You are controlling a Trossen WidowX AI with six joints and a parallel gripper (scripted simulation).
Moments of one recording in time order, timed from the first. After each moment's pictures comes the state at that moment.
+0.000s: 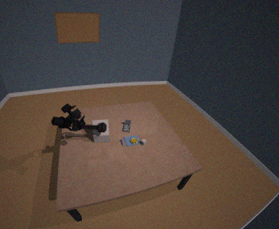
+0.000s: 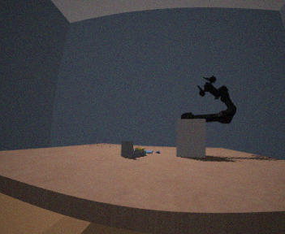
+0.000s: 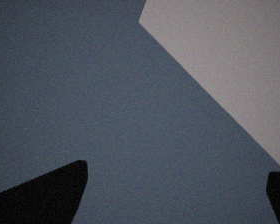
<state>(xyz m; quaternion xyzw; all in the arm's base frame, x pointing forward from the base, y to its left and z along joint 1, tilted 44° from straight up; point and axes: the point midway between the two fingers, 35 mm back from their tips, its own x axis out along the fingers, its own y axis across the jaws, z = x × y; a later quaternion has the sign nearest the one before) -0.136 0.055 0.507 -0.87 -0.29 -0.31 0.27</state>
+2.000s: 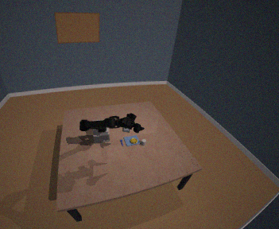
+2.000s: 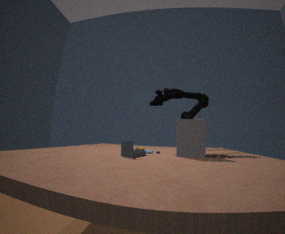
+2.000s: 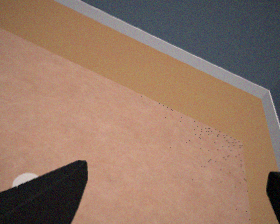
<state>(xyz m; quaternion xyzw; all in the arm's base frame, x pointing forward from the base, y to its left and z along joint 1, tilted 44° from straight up) 0.286 -0.013 0.376 -0.56 0.19 0.05 0.80</state>
